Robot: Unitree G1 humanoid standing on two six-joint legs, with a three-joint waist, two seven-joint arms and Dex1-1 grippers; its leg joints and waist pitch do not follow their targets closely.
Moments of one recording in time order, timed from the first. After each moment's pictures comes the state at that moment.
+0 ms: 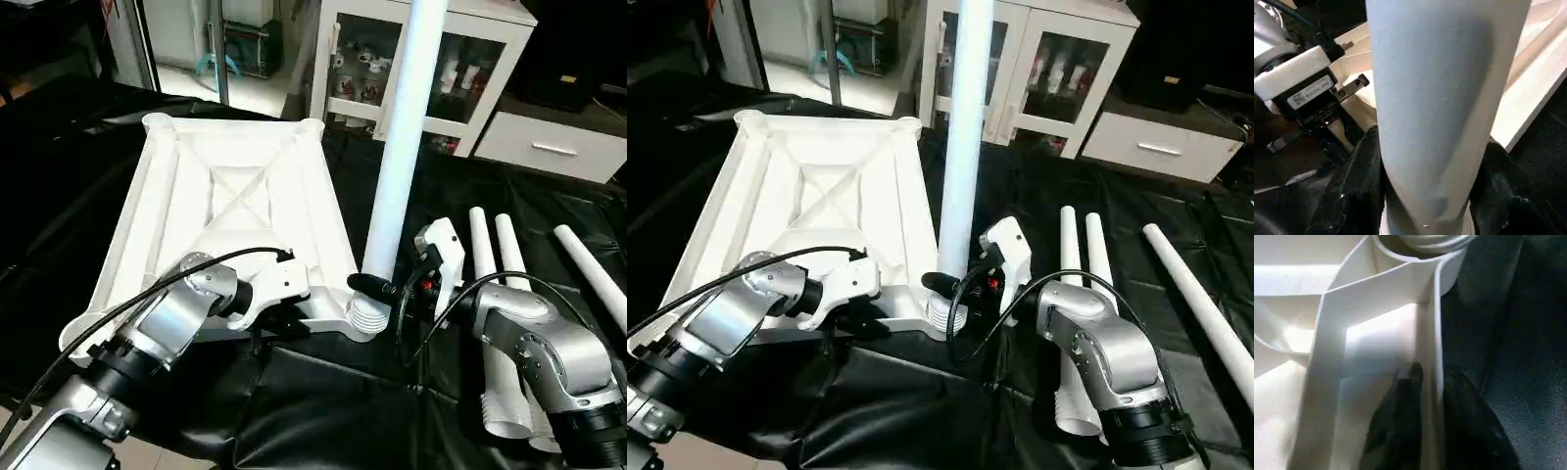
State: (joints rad) left arm -0.53 0.48 -0.48 0.21 0.12 0.42 -1.17; right arm -0.29 -0.40 0.11 -0.06 0.44 0.62 0.76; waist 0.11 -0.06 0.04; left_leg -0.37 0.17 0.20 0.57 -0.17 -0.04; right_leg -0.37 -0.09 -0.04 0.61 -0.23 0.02
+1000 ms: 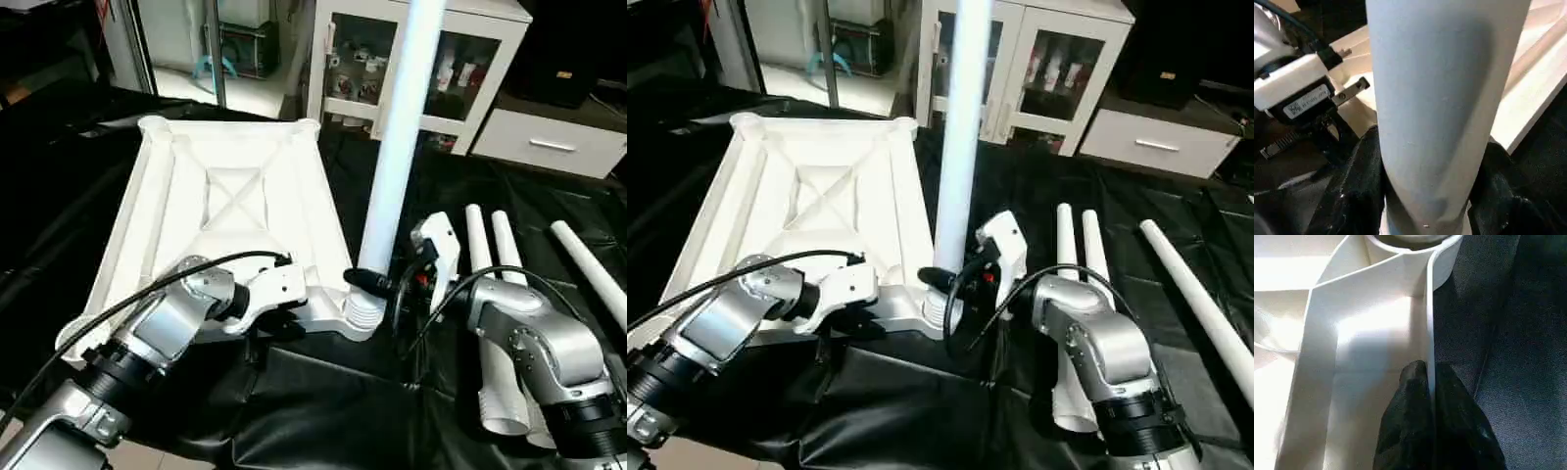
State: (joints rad) left arm -0.53 0.49 -0.49 0.20 0.11 0.43 -1.17; right arm -0.32 -0.38 0.13 -0.02 0.42 0.60 0.77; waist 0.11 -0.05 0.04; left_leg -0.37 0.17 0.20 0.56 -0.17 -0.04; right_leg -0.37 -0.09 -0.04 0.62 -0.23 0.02
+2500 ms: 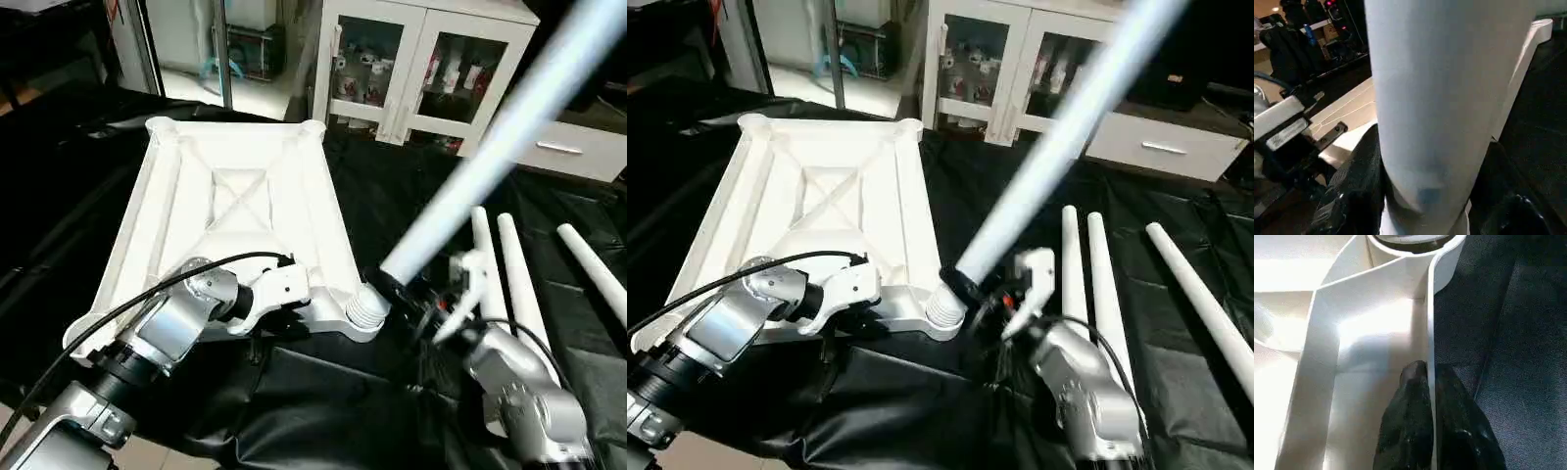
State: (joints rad) left arm -0.52 0.47 -0.48 0.23 0.11 0.41 -1.15; right arm -0.07 -0.19 -0.03 0.05 0.50 0.29 0.73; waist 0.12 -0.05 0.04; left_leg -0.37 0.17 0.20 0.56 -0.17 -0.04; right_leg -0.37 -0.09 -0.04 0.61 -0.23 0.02
